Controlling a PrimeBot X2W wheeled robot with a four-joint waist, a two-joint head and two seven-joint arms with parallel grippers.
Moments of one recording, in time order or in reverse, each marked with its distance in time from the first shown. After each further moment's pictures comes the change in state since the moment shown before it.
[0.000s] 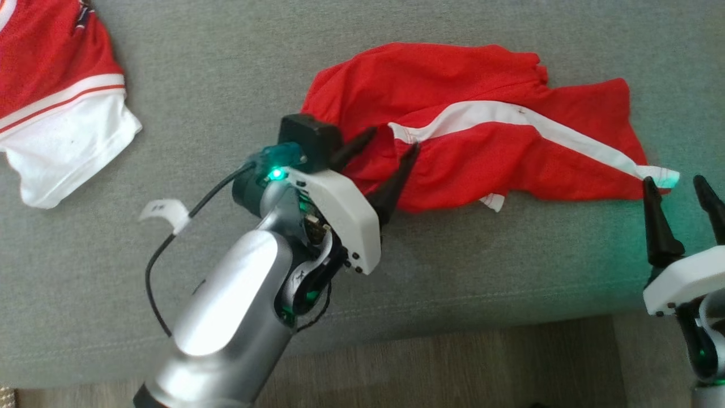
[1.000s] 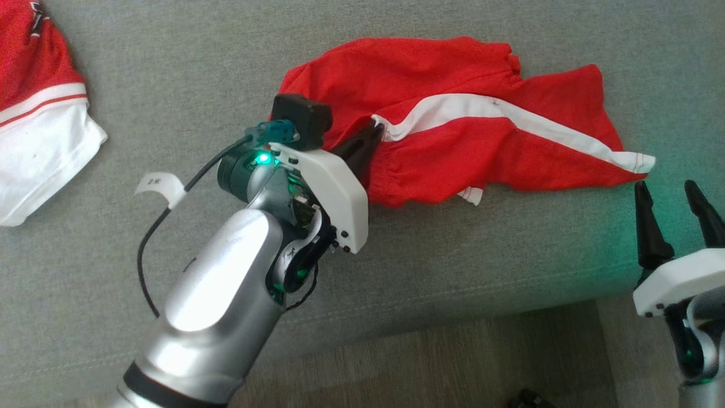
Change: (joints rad) left arm -0.067 0.021 -0.004 0.078 -0.013 0.014 0.053; right arm -0.013 0.027 -0.005 0.058 -0.026 0.000 -0.046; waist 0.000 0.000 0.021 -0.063
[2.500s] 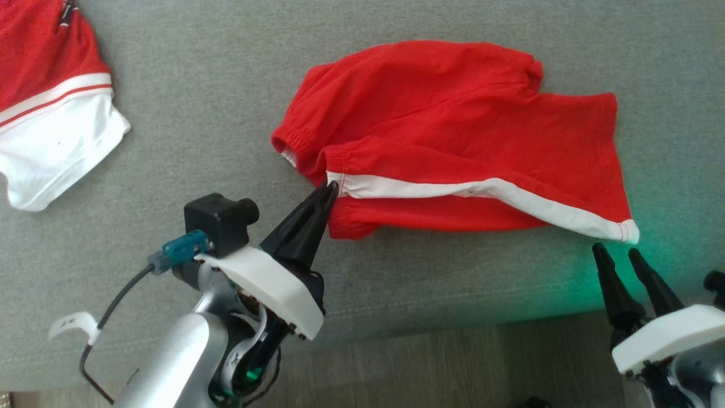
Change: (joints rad) left arm 0.362 0.149 0.072 -0.378 -0.074 0.054 -0.151; right arm 0.196 0.029 0.075 -0.067 0.387 0.000 0.088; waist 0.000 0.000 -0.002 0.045
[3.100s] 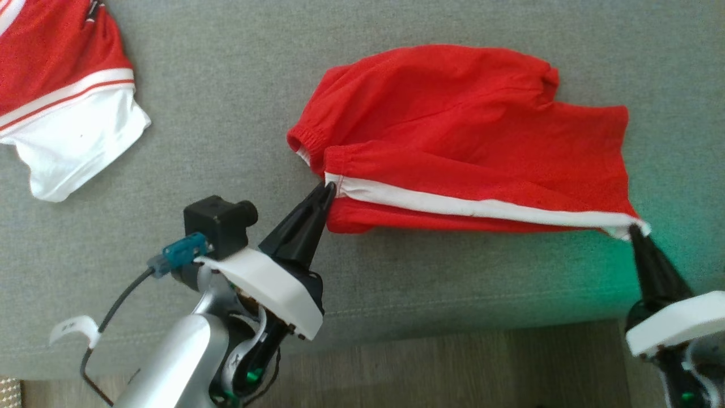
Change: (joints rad) left arm 0.000 0.004 -0.007 0.012 0.006 0.007 -0.022; right arm -0.050 -0.013 -0.034 0.007 -0.037 0.000 -0.039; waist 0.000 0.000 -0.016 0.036
